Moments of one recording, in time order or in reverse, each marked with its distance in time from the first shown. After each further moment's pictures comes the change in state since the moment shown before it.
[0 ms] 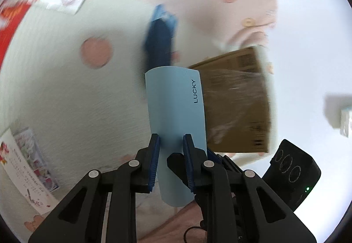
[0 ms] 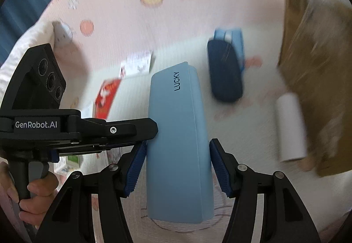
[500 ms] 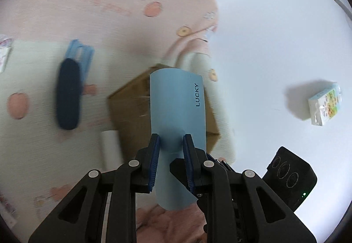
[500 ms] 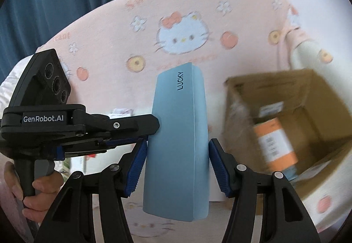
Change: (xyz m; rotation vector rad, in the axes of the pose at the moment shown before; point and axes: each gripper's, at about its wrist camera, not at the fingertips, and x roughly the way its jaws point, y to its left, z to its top) left arm 0.010 -0.142 0.028 0.143 -0.093 -0.215; right arm -0.130 -0.037 0.068 -0.087 -0.224 -0.147
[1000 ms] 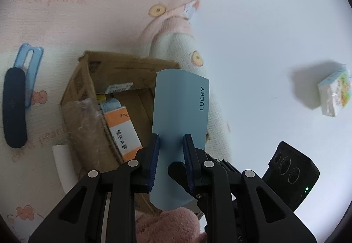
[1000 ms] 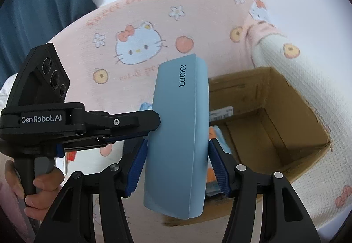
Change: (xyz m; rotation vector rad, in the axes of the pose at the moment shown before) left arm 0.111 -0.072 0.011 0.064 0.094 0.017; right arm -0.020 -0.126 0.020 0.073 0.036 -0.032
